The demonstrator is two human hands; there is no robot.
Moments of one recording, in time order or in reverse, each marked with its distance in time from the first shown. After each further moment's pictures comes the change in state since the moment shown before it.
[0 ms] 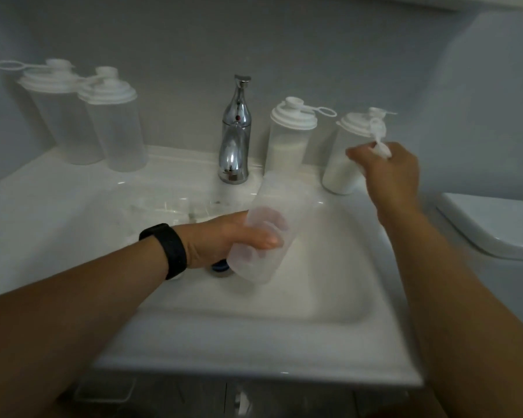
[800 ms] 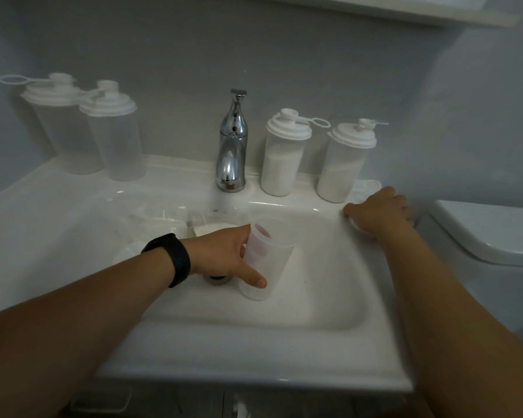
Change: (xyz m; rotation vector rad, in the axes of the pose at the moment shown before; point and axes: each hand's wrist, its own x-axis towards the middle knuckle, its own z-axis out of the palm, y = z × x) left_hand 0.012 -0.023 -0.012 0.562 0.146 -0.150; right_hand 0.008 0.035 -0.006 -0.832 -0.118 0.315
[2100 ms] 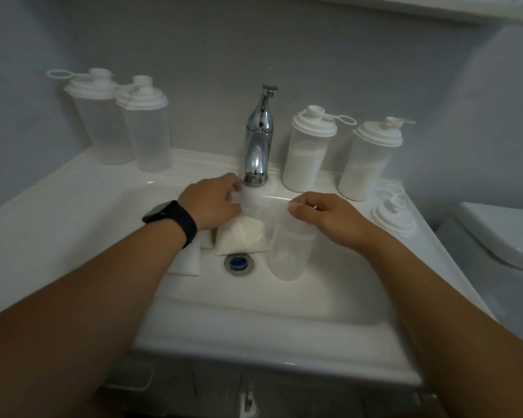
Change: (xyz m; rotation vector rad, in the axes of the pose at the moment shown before) left_hand -0.014 -0.009 -0.060 0.426 0.556 -0.119; right_hand -0.059 -0.034 0.038 0.294 -0.492 -0.713
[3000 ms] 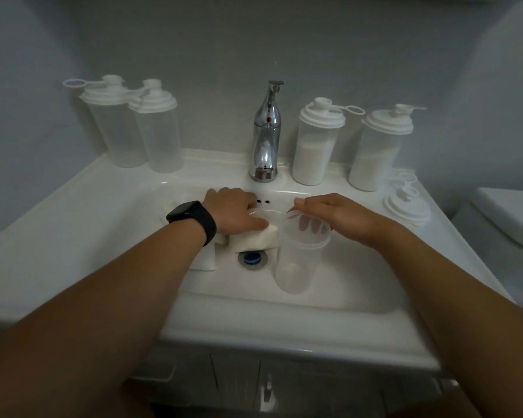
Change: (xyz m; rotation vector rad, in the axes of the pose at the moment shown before) left_hand 0.001 0.013 0.011 0.286 -0.200 0.032; right_hand -0.006 -0.006 0.004 0.103 -0.202 -0.007
